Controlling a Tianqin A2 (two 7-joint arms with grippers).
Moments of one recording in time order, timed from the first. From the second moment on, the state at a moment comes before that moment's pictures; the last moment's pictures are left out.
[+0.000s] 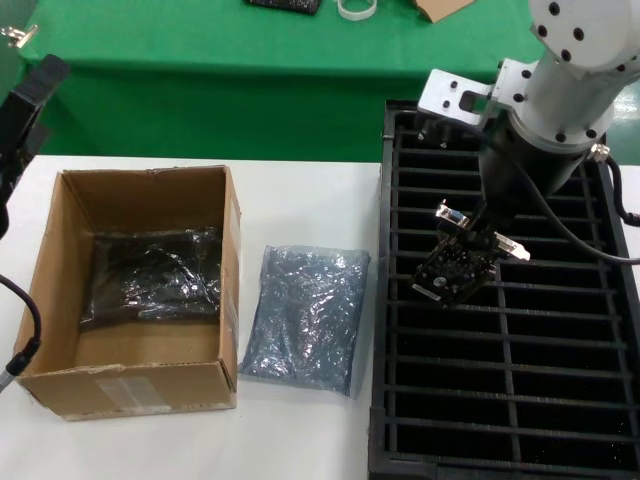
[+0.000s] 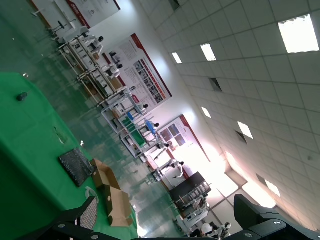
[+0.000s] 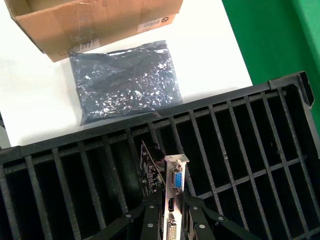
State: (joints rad) left arm -0.44 -0.57 1.40 -1.25 -2.32 0.64 -0.70; right arm 1.60 0.23 -2.62 1.01 0.97 -1.57 0.97
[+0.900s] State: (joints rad) left arm -0.42 -0.58 1.41 -1.27 -2.36 0.63 -0.69; right arm 1.65 0.23 -2.72 1.01 1.07 -1.57 0.95
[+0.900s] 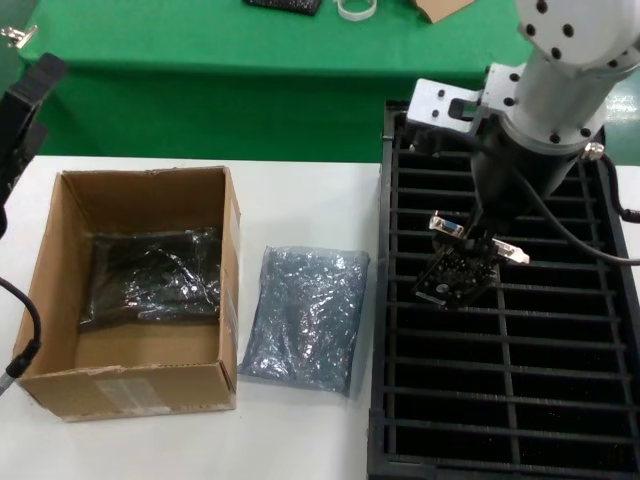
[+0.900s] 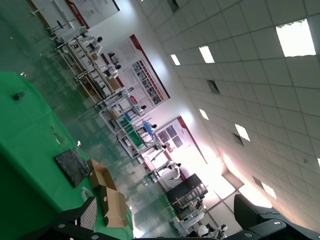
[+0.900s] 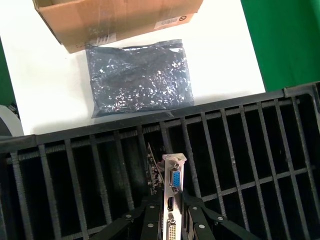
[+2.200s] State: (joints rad) left arm -0.42 -0.56 1.41 -1.29 -2.36 0.57 -0.67; right arm 1.60 0.26 -2.62 0.99 1.01 -1.56 0.78
